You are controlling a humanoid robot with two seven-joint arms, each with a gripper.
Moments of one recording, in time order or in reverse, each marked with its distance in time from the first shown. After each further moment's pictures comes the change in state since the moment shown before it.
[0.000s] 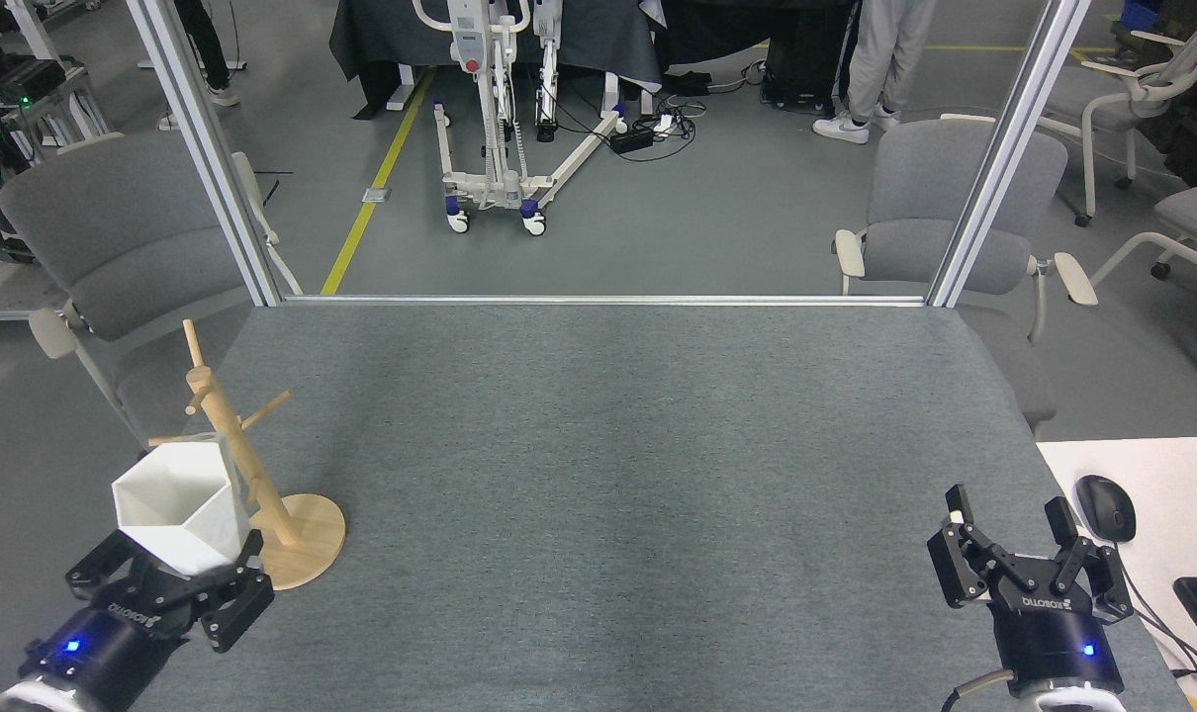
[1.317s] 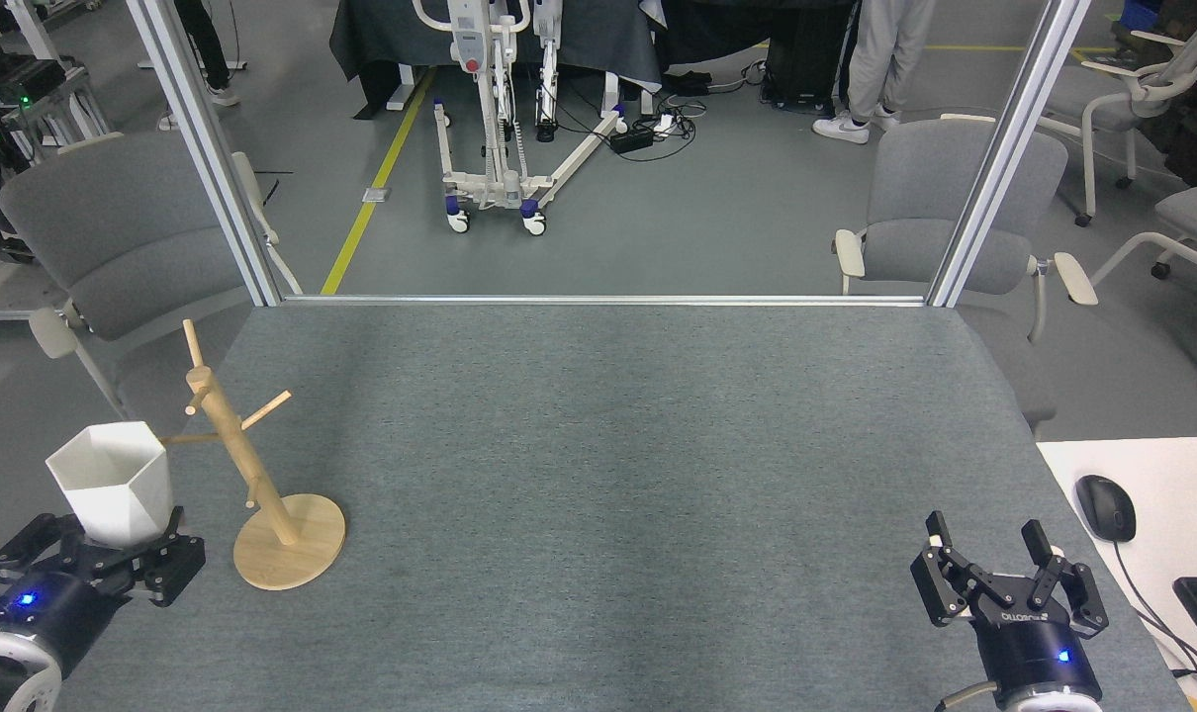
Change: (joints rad) left arm -0.176 0.049 0.089 0.233 -0.243 0.066 0.002; right arm -0.020 -0.017 0.021 0.122 0.049 -0.013 -0.003
